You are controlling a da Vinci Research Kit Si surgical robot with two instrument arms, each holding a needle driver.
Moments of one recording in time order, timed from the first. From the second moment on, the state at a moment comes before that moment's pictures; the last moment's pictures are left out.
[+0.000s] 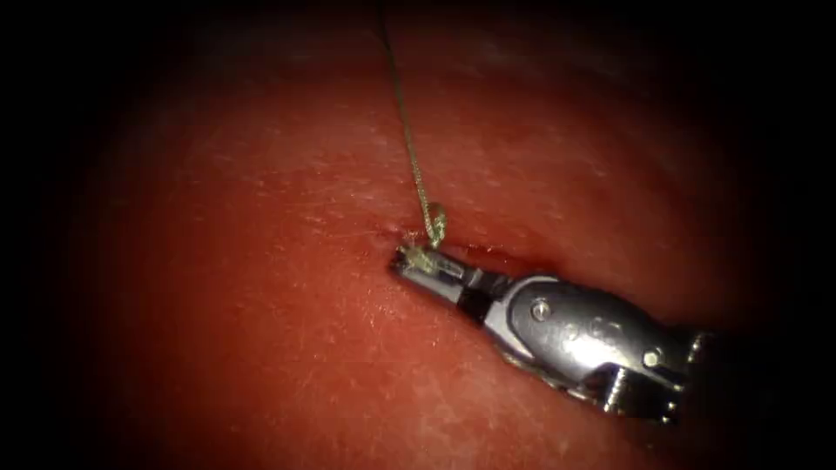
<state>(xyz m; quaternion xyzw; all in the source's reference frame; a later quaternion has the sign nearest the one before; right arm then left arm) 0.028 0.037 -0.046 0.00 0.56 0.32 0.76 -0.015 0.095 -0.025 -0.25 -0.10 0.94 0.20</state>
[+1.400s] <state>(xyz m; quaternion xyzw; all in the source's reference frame) 0.030 0.046 -0.044 0.18 0.49 0.49 0.70 -0.013 0.093 -0.046 -0.36 -0.09 0.90 0.22</state>
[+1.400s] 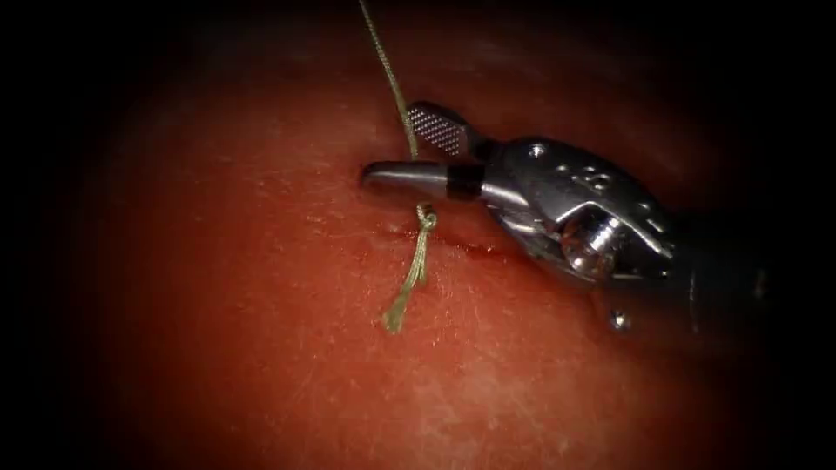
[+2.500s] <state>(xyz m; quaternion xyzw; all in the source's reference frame) 0.032 0.046 -0.043 0.18 0.52 0.43 0.72 -0.014 0.092 -0.048 -0.37 -0.08 0.90 0.22</state>
